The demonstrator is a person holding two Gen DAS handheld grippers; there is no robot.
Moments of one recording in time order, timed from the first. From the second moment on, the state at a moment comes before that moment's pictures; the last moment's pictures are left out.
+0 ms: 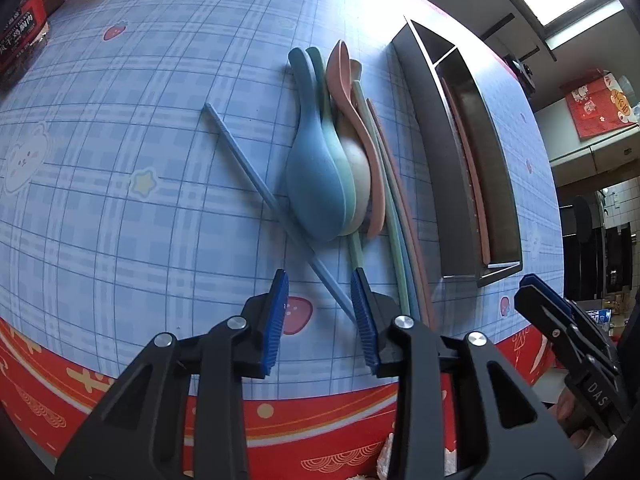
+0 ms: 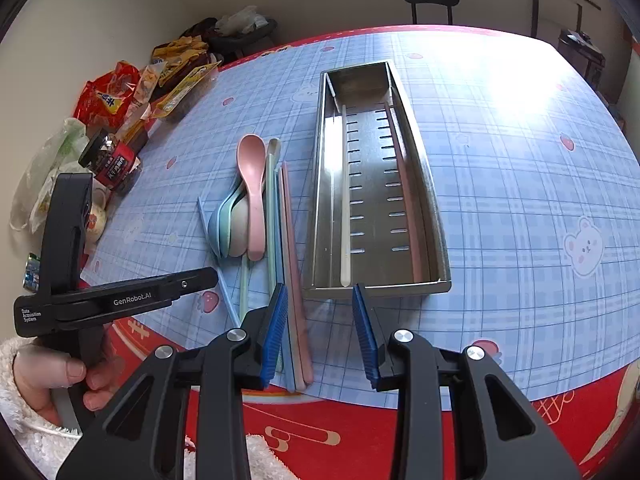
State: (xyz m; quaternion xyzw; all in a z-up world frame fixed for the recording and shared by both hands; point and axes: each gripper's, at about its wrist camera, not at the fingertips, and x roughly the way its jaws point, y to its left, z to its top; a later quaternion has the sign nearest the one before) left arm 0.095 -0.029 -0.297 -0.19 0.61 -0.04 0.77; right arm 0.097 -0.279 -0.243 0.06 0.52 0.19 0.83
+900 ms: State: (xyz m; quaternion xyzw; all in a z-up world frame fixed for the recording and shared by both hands) left arm 0.114 -0.052 -0.307 -0.13 0.60 -0.02 0.79; right arm 0.115 -0.241 -0.242 0.02 0.54 0.23 0.81
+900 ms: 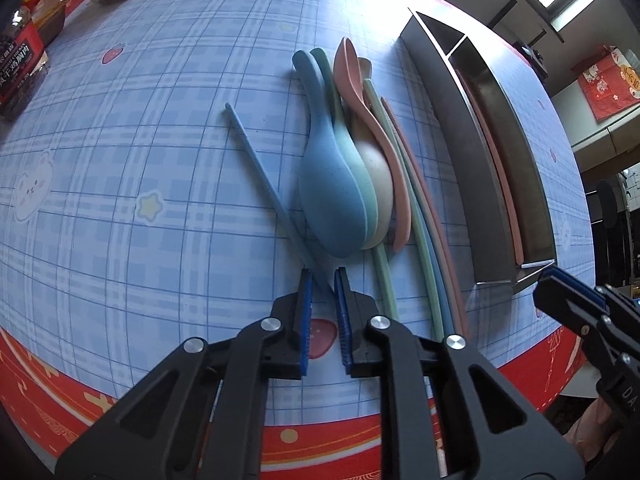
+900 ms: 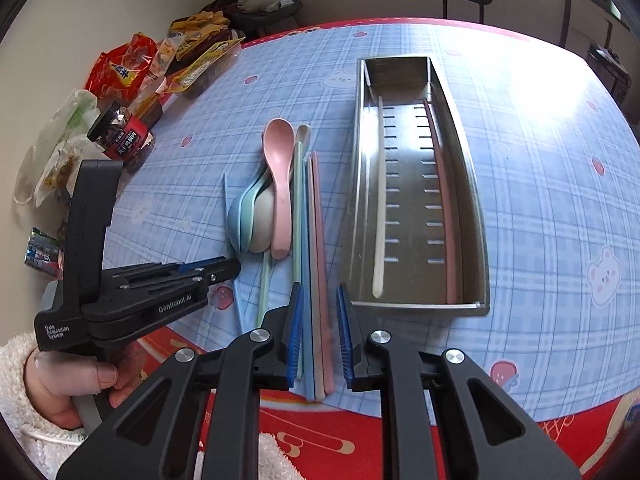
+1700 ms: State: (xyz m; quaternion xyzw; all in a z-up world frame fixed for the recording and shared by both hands) left arm 0.118 0.039 -0.308 -0.16 0.56 0.01 0.81; right arm 0.215 -0.140 -0.282 -0.04 0.59 0.23 0.77
